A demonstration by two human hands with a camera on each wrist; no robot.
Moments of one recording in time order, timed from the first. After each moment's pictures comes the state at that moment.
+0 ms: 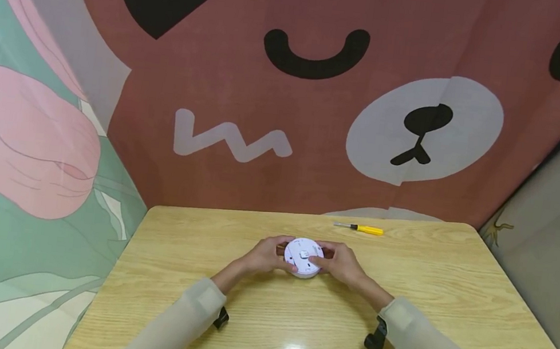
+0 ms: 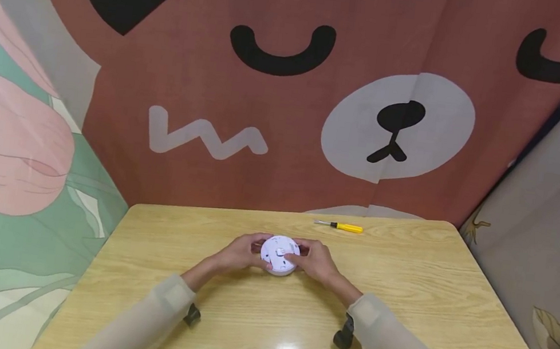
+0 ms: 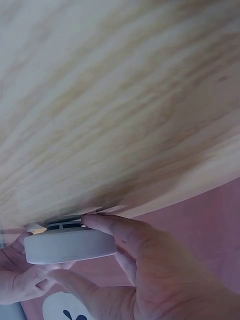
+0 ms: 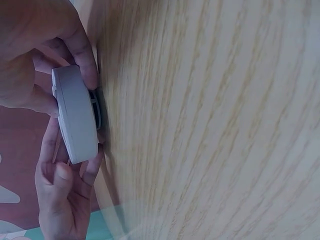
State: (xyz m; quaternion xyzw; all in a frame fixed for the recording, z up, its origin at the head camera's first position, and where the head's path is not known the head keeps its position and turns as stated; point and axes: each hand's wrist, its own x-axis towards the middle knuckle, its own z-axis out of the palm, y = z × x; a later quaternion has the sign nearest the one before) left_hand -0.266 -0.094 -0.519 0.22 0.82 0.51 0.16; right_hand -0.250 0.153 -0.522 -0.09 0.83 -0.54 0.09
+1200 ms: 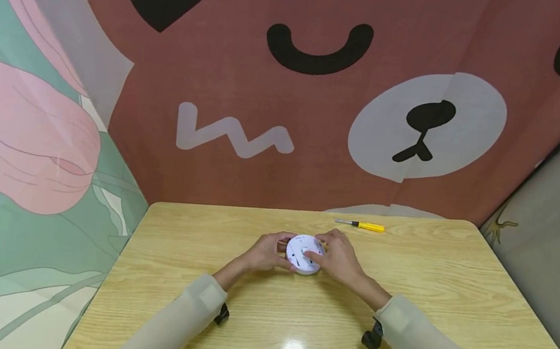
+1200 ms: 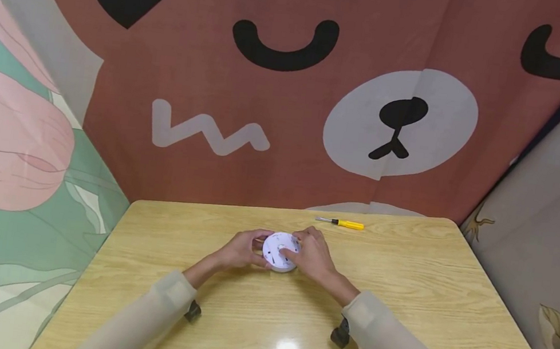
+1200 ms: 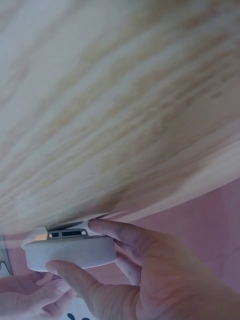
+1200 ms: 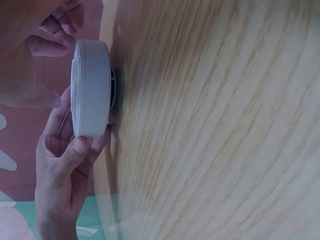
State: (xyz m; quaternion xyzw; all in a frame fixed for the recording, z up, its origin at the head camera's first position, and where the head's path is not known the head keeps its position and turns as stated) left_hand -0.266 -0.094 -0.518 0.22 0.82 0.50 0.16; right_hand -0.243 0.136 -0.503 -0.17 0.93 -0.31 -0.09
